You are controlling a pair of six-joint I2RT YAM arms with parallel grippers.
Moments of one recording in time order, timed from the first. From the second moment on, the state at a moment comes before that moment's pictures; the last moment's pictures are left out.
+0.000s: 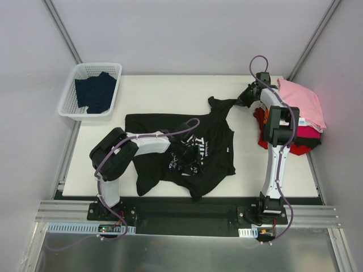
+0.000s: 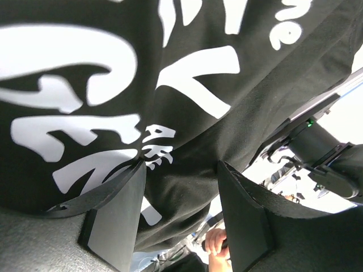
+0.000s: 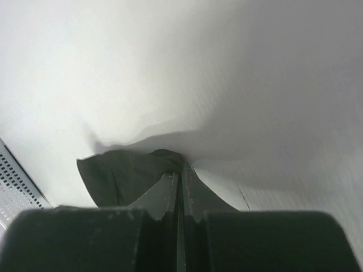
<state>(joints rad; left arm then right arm) -0.82 1.88 1.09 -0.36 0.54 -0.96 -0.03 2.42 1.98 -0.54 -0.38 0.72</state>
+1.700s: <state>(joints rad) -0.50 1.19 0.73 -0.75 0.32 -0.85 0.25 1.20 0.67 -0.82 -0.38 0.54</state>
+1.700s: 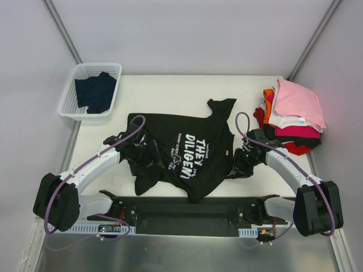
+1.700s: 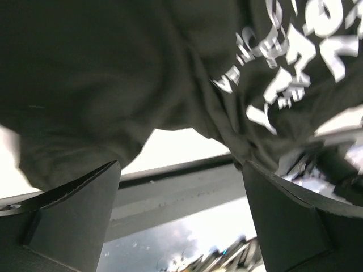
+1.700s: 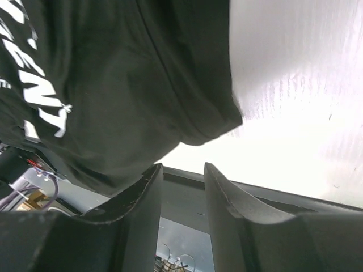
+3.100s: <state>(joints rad) -0.27 0.89 0.43 -0.80 0.25 -0.91 0.25 1.31 0.86 -1.00 -0.30 0.42</state>
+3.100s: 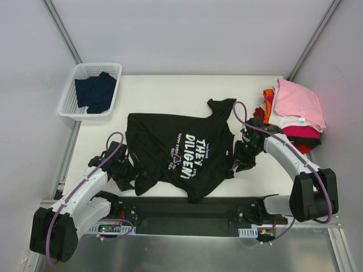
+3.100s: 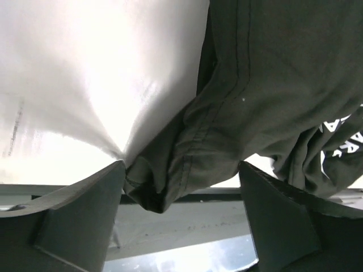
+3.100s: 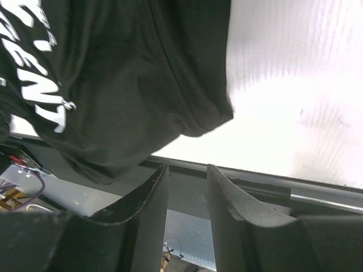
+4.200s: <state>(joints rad) -0.27 0.93 0.46 -0.82 0.21 -0.92 0.42 1.61 0.94 -0.80 -0.37 0.51</state>
